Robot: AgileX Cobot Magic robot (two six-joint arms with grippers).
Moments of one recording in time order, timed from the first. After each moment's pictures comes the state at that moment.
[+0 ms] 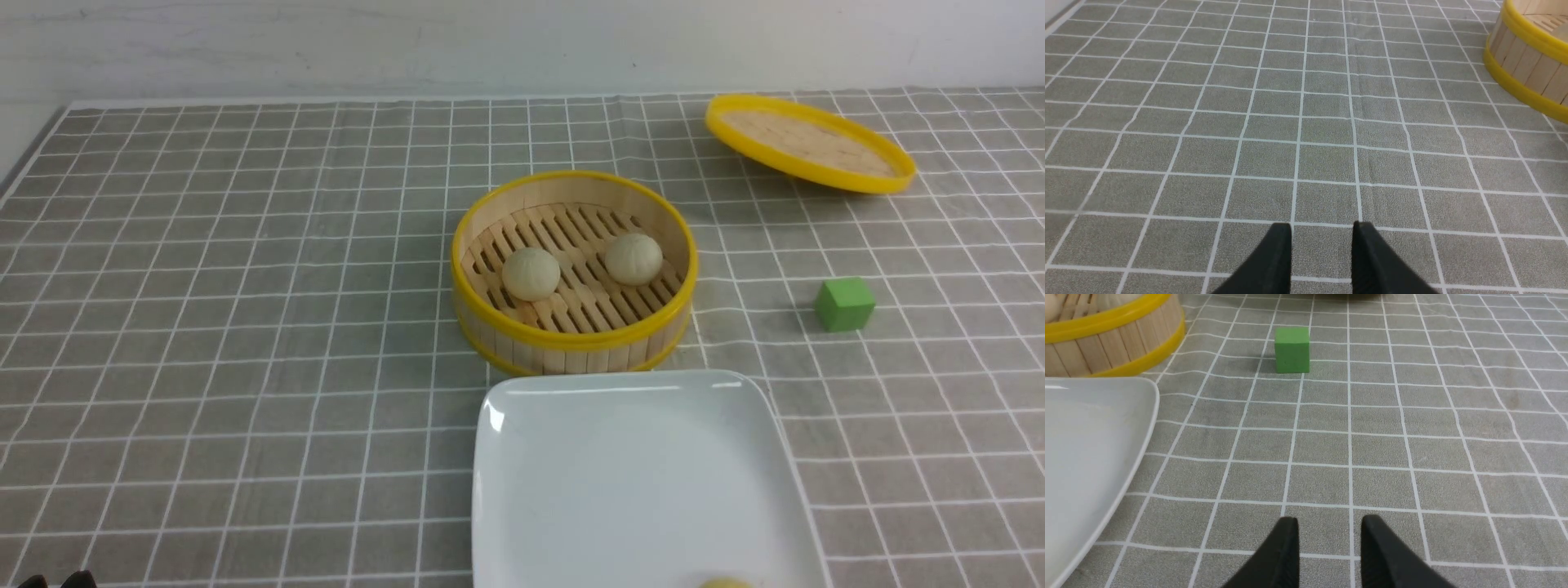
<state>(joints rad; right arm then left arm) 0.08 -0.01 0.02 -0.02 0.40 0.05 -0.02 -0.01 0.02 -0.01 0.37 -0.05</state>
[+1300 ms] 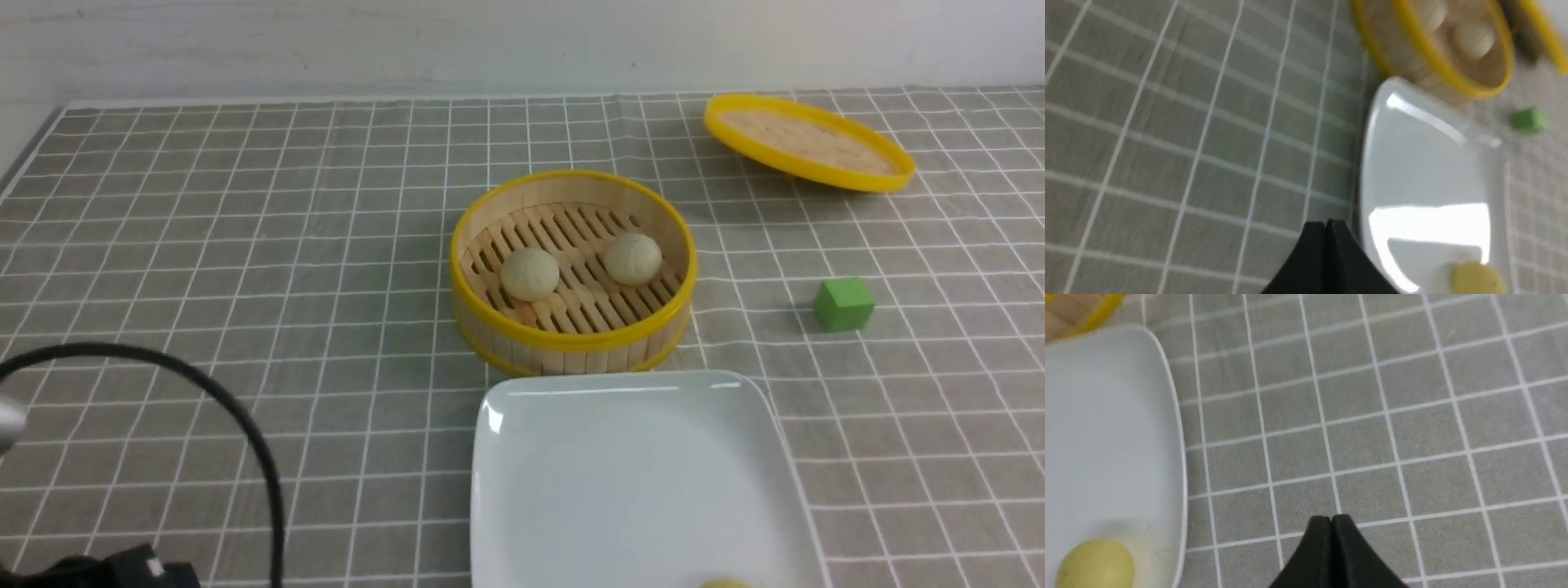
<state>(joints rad) 0.08 0.83 -0.63 0.13 0.86 0.22 -0.02 0.51 -0.41 -0.48 0.84 -0.22</state>
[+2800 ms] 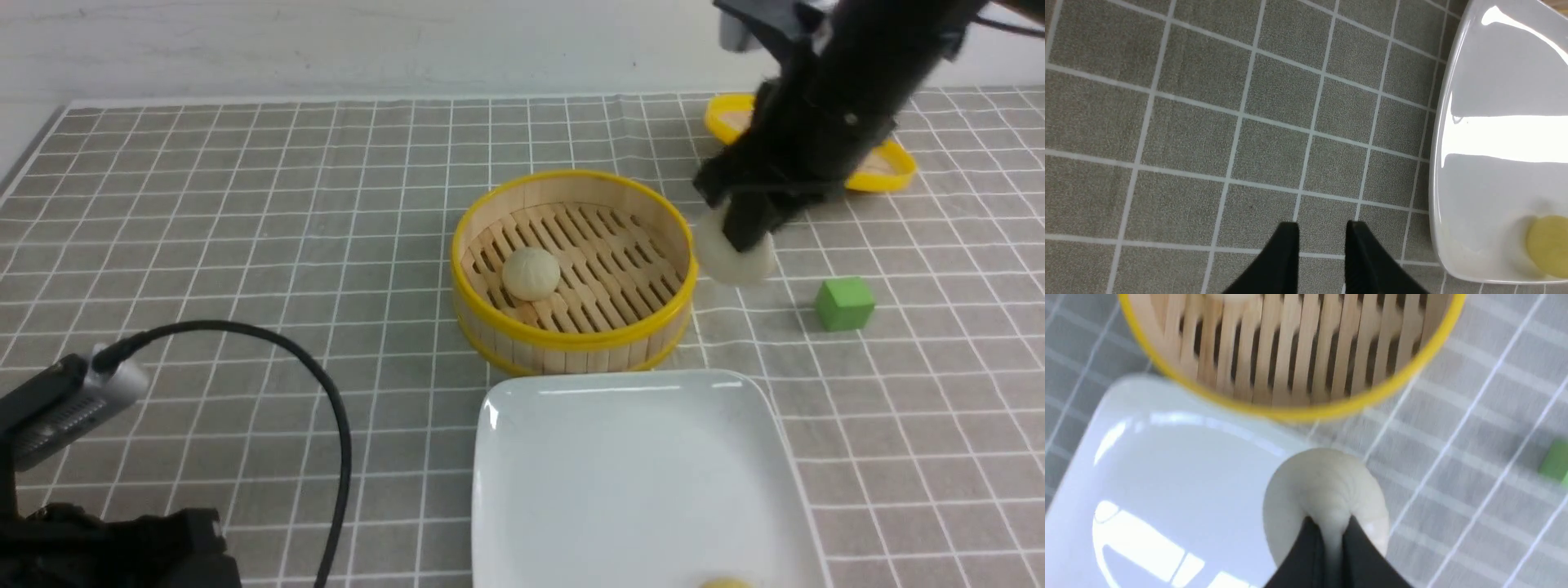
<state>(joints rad) 0.38 1.74 -1.58 0.21 1.22 -0.10 -0.02 0.81 -0.46 -0.50 0.82 -0.06</state>
